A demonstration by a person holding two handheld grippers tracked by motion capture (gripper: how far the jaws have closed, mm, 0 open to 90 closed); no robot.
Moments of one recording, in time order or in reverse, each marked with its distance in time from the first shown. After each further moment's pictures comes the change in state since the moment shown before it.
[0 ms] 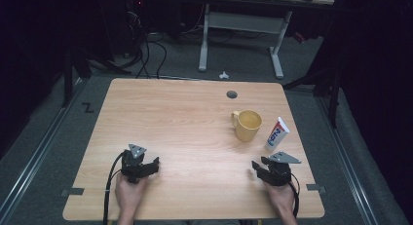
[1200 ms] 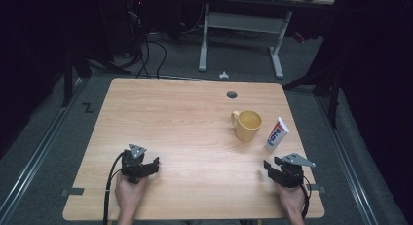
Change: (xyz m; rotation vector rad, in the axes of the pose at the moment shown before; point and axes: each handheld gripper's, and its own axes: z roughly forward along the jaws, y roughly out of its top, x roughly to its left) left arm 0.000 0.000 0.000 0.001 0.000 0.001; right arm -0.025 -0.009 -0.018 -0.020 -0.080 0.071
